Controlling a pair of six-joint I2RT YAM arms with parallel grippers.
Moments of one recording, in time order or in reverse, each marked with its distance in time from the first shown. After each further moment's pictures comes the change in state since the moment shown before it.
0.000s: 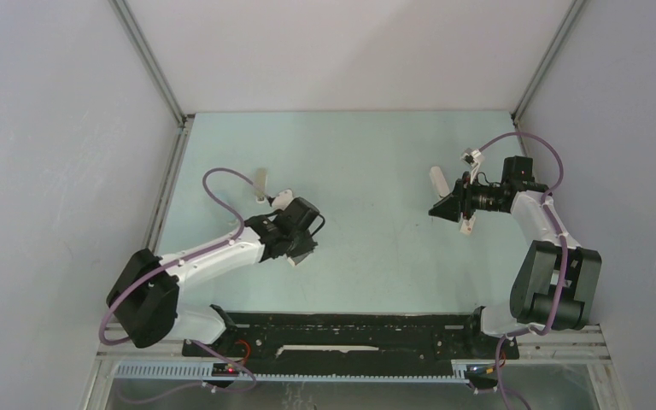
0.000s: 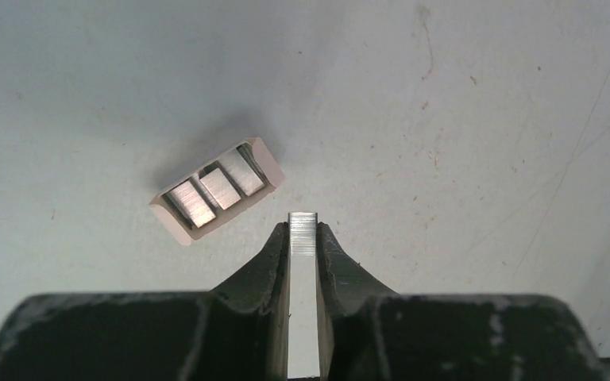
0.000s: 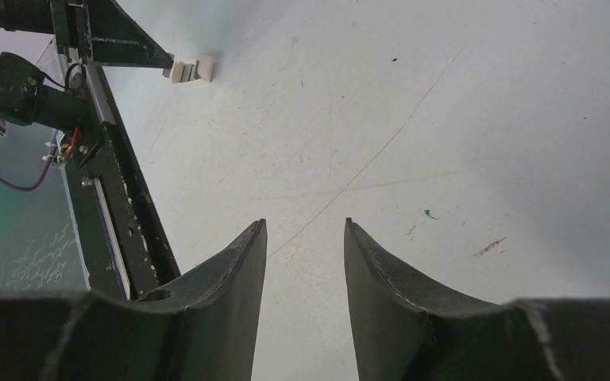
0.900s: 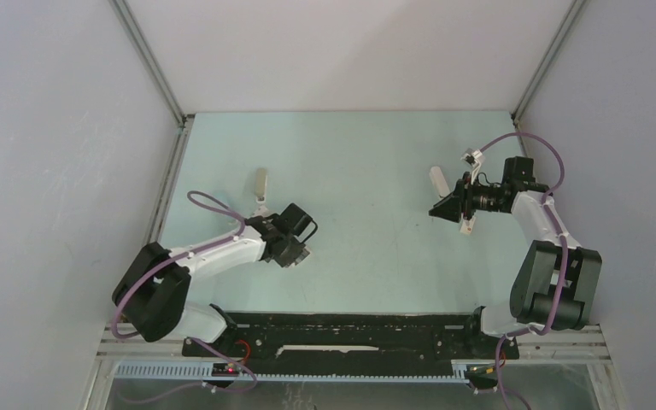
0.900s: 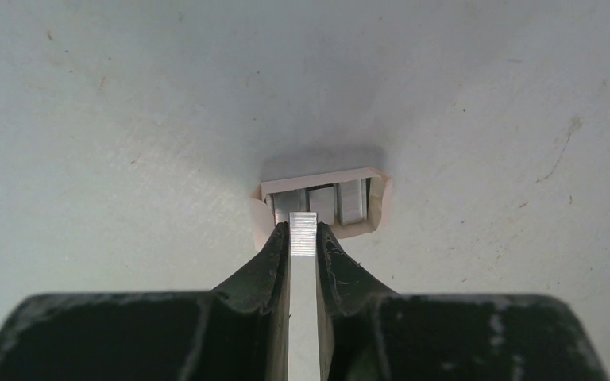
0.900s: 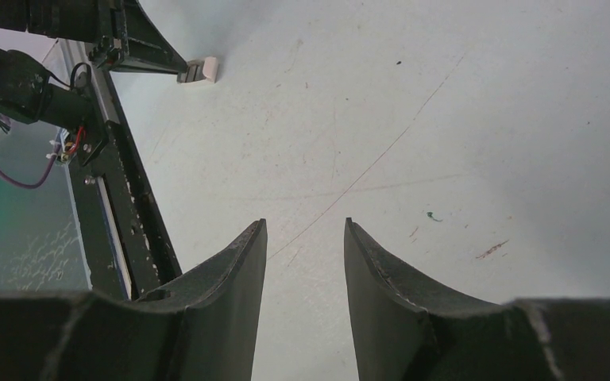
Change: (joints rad) left arm 0.076 0.046 -0.059 -0.120 -0.032 -0.422; right arm -0.004 0.000 0.000 -0.011 -0.017 -0.020
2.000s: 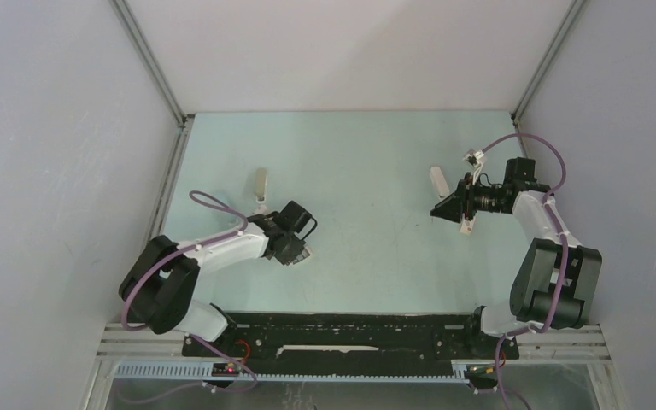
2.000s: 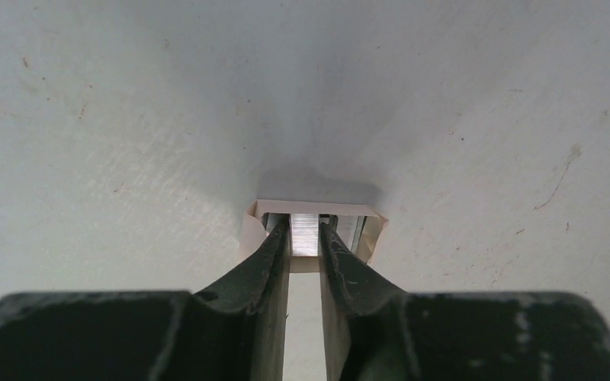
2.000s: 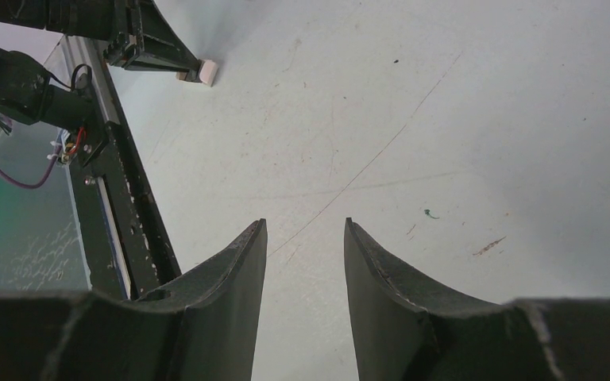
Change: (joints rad) left arm 0.037 0.056 0.000 0.052 0.010 0.006; right arm -0.018 0.010 0.000 -0.012 -0.013 -0.019
